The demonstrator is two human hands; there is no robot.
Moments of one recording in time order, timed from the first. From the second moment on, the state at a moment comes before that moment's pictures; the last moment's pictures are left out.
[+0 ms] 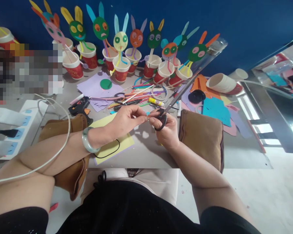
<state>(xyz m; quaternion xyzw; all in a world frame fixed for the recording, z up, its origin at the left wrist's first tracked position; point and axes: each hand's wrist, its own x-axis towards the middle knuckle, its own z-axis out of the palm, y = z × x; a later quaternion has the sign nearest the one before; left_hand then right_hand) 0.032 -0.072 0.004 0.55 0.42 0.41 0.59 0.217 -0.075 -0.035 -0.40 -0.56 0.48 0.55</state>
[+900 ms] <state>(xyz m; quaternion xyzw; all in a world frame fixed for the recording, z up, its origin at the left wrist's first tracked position) 0.028 -0.069 0.005 0.64 0.45 0.42 0.46 0.217 -0.077 -0.021 -0.43 -0.59 0.47 0.49</state>
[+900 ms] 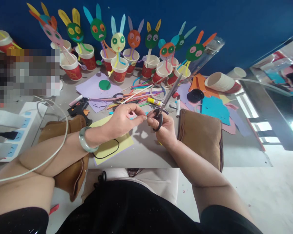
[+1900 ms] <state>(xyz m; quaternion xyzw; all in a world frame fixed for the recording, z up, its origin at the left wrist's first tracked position) 0.034 -0.068 0.008 0.43 0.45 0.47 0.63 0.213 -0.076 -0.036 -0.40 -0.75 0.41 0.34</state>
